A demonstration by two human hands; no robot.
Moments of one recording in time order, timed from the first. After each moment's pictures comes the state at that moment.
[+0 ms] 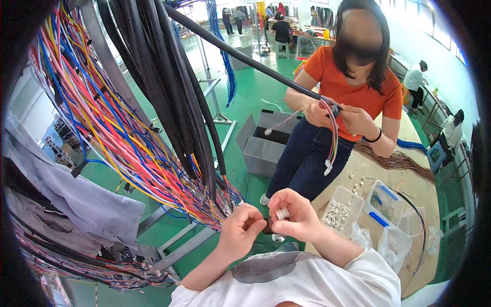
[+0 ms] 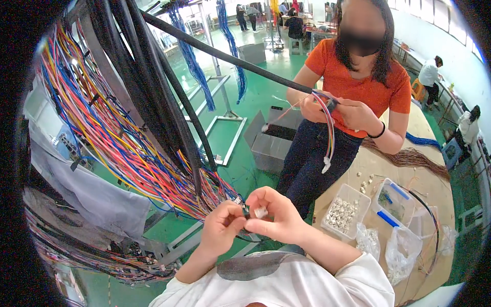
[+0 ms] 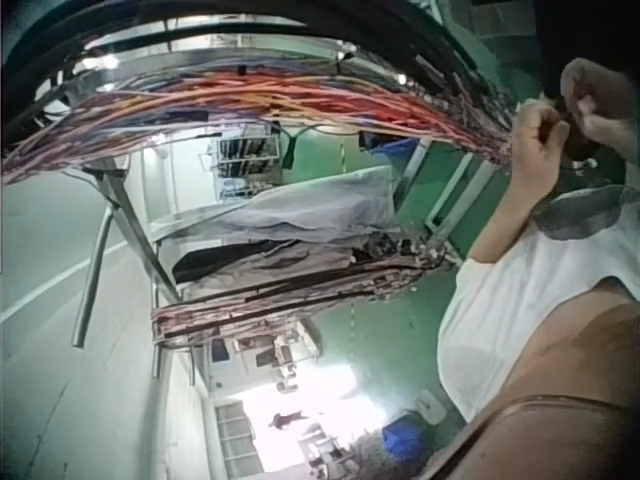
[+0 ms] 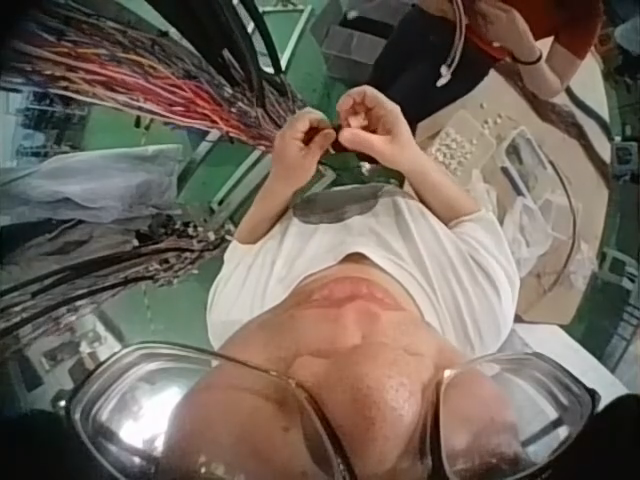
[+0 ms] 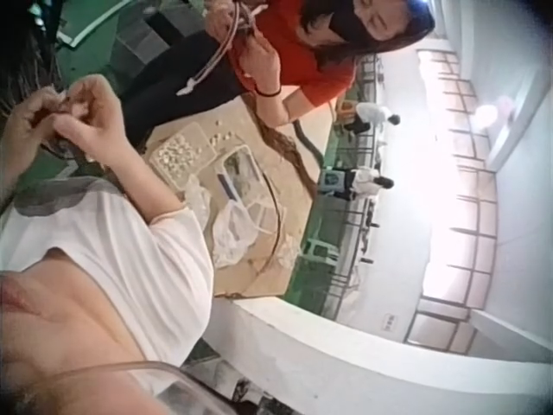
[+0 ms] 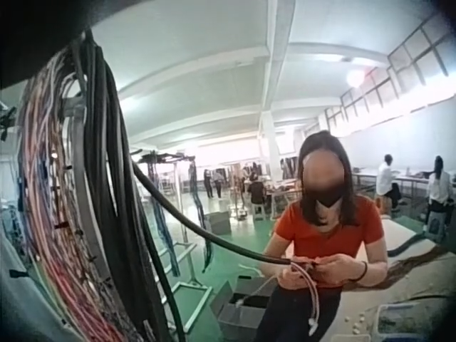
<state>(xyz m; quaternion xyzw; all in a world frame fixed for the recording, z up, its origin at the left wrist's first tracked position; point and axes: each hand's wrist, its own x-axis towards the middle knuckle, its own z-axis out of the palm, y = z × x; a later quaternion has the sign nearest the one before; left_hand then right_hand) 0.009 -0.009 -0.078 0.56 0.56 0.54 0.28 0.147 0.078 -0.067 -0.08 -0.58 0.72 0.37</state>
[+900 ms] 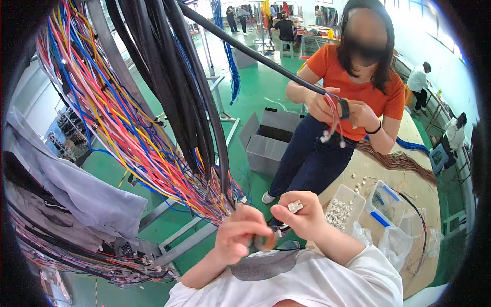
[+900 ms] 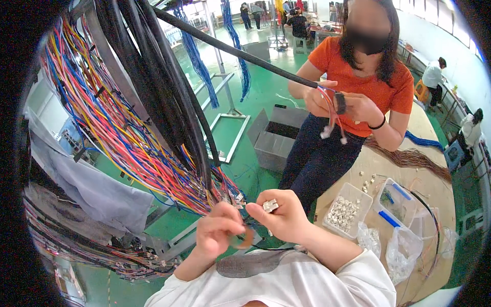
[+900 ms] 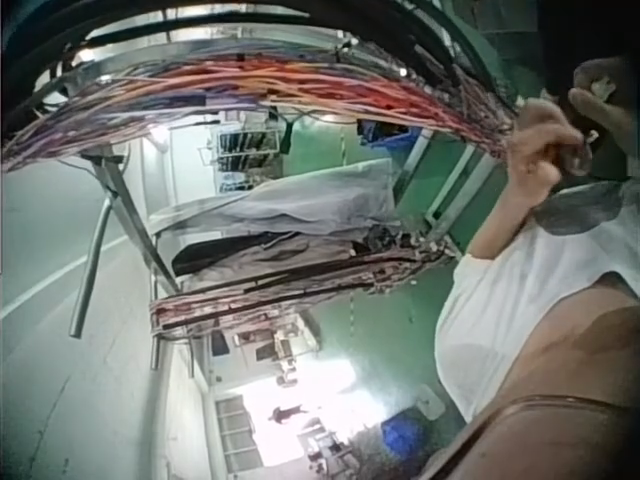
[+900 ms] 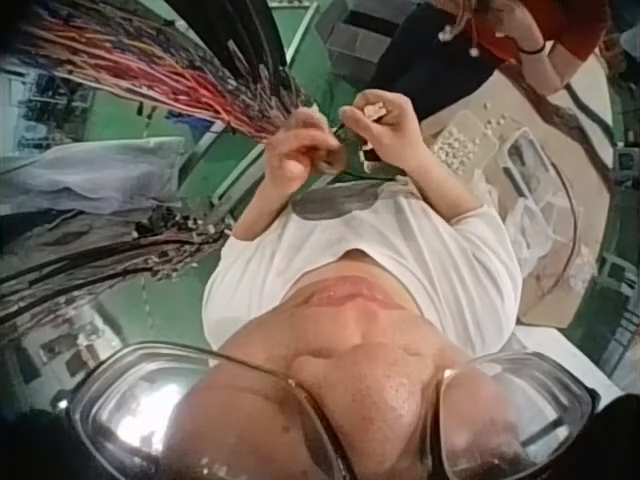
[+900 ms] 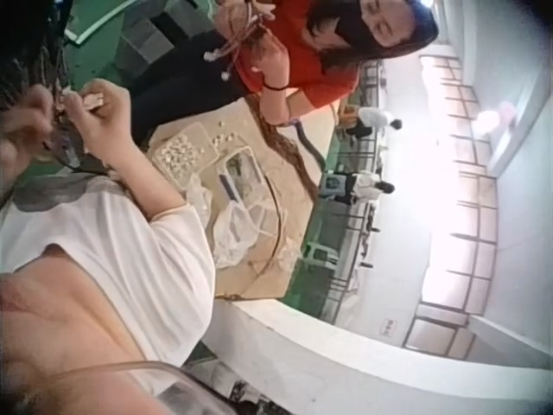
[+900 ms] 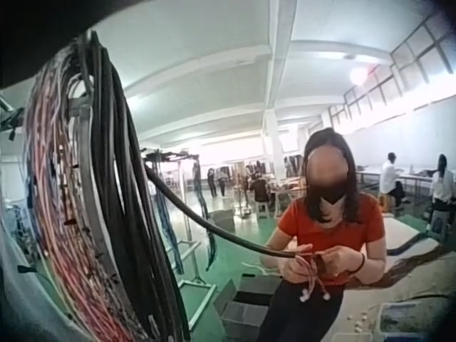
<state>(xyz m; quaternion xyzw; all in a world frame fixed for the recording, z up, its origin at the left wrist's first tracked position) 0.005 -0.020 -0.068 0.62 0.31 0.65 0.31 0.154 0.077 -0.051 -0.17 -0.71 0.59 0.36</state>
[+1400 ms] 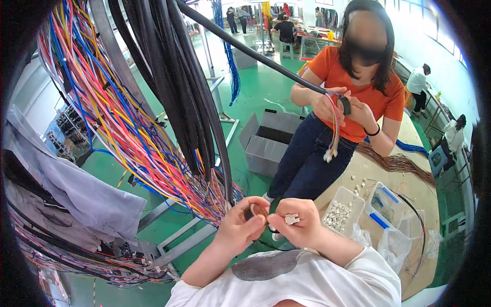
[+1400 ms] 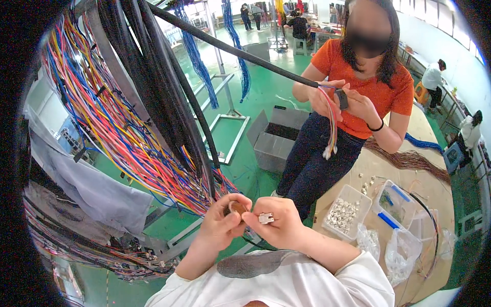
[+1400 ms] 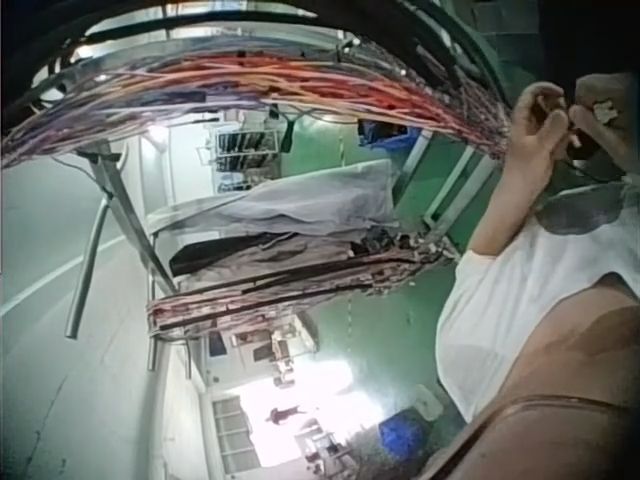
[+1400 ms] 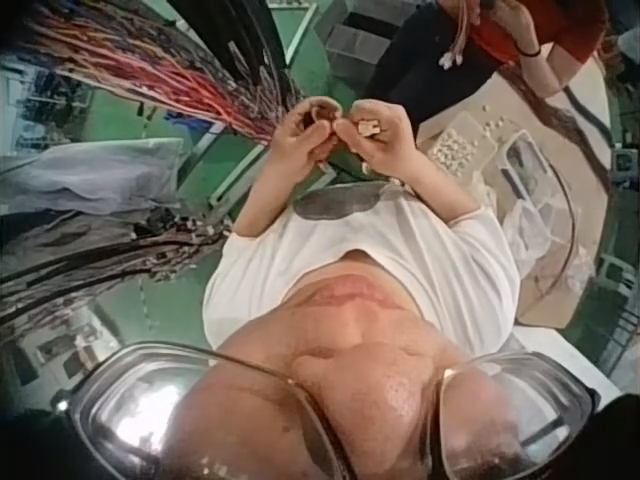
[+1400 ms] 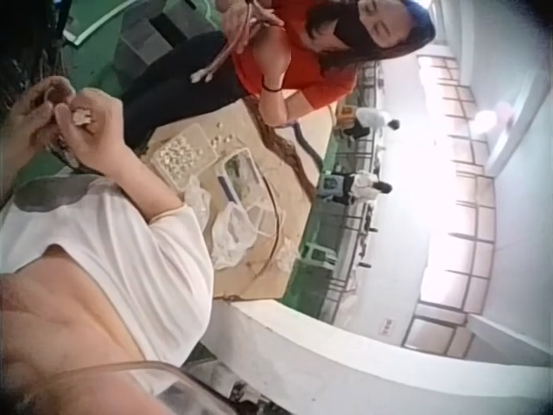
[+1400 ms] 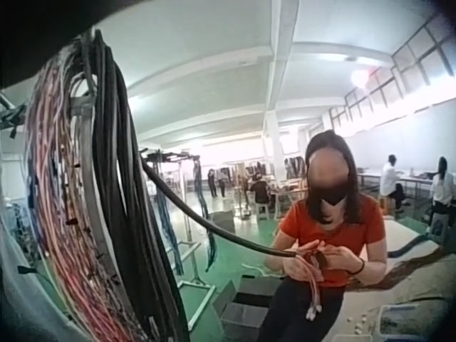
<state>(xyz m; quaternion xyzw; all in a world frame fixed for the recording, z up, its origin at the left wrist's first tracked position) 0.007 -0.010 -0.065 0.33 0.36 0.64 0.59 0.147 0.074 -0.056 -0.09 -0.78 0.43 0.44</state>
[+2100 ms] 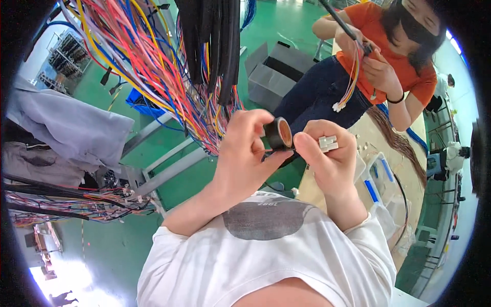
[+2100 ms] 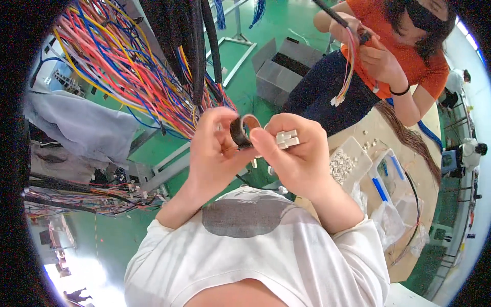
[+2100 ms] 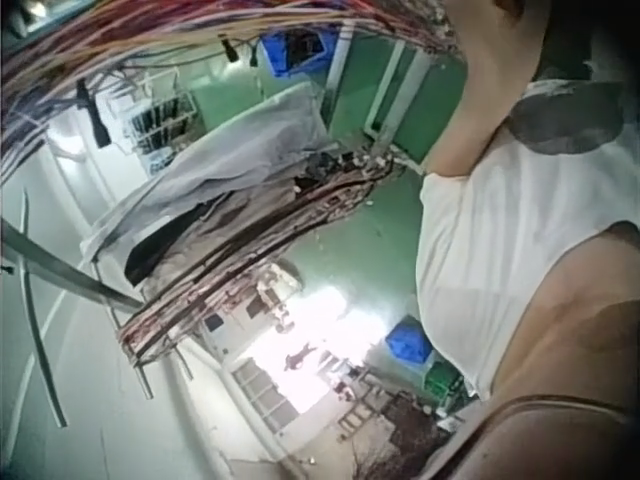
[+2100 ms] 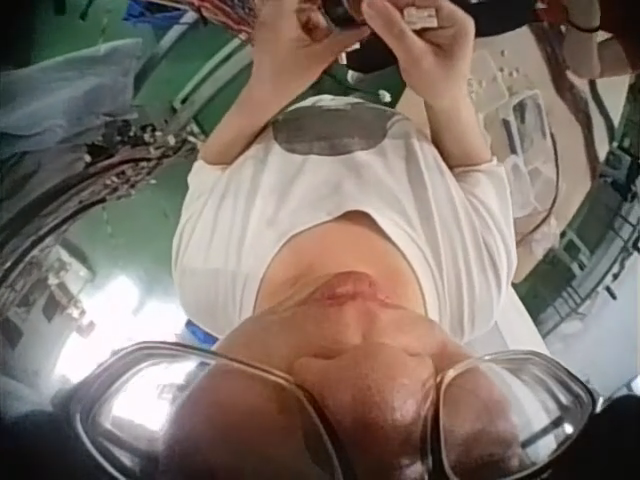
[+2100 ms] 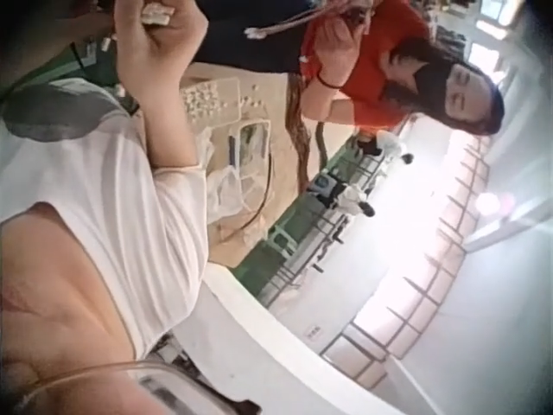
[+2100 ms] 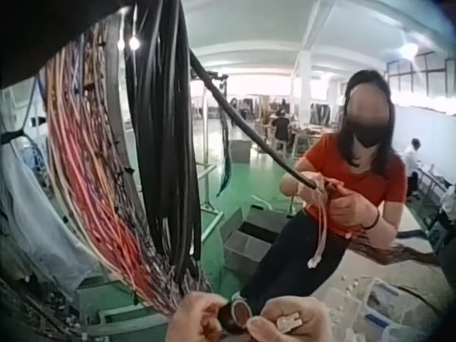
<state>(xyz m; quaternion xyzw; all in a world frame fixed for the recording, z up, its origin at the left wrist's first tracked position) 0.017 -0.006 -0.061 0.49 0.61 0.59 0.20 0.143 0.073 -0.028 -0.19 -0.69 0.59 0.38</state>
